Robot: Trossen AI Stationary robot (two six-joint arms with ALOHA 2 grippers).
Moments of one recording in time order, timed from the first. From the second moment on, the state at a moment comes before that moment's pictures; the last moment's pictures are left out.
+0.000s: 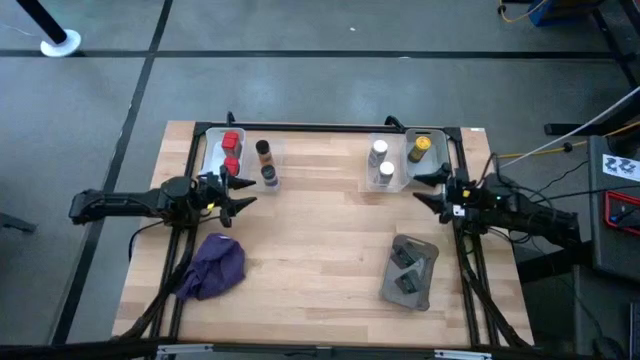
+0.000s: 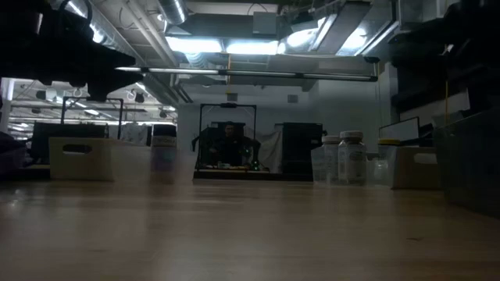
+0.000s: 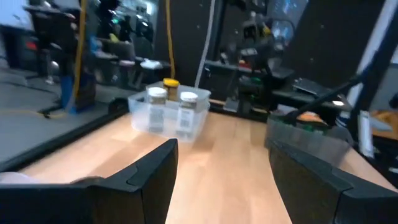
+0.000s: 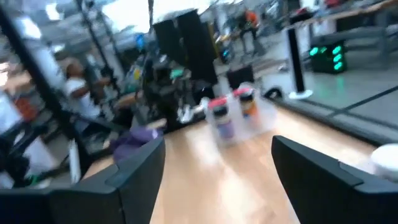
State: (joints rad) left arm 0.07 0.13 0.01 0.16 -0.16 -0.14; right arm -0.18 0.00 0.25 -0.20 0.00 0.31
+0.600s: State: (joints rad) left arm 0.07 0.00 0.01 0.17 -0.22 -0.04; right arm -0.18 0.00 0.16 -0.11 -0.18 0.21
